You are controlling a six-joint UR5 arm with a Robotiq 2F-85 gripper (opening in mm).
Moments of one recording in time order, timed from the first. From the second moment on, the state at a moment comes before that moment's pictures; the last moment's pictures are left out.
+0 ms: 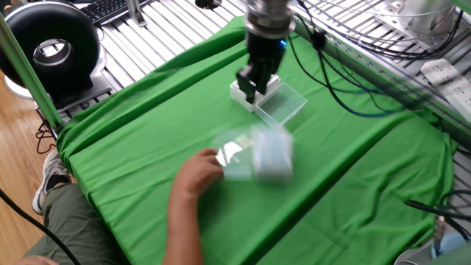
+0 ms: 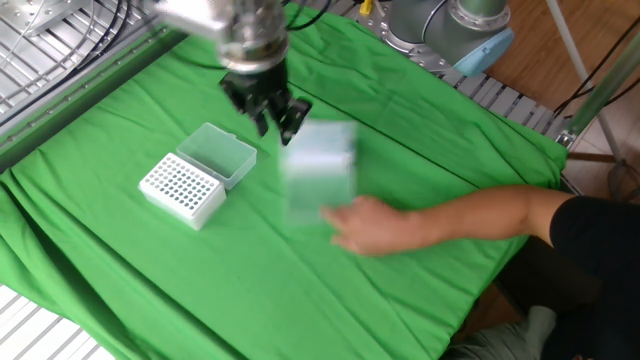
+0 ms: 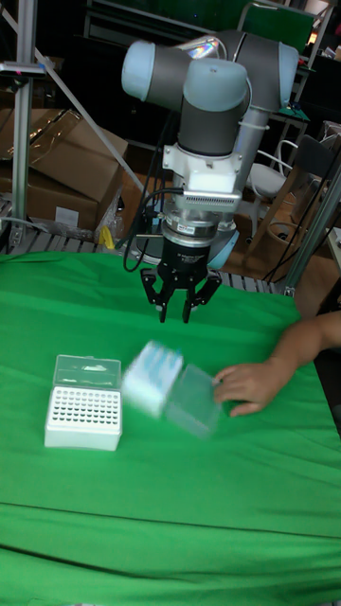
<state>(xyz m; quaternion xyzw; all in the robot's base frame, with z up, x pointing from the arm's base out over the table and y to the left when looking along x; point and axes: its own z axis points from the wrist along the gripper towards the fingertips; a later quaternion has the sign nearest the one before) 0.469 0.025 0.160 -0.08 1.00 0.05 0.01</state>
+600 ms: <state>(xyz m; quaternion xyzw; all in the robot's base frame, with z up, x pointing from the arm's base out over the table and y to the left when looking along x) 0.461 0.013 0.153 -0.08 1.00 0.03 0.03</state>
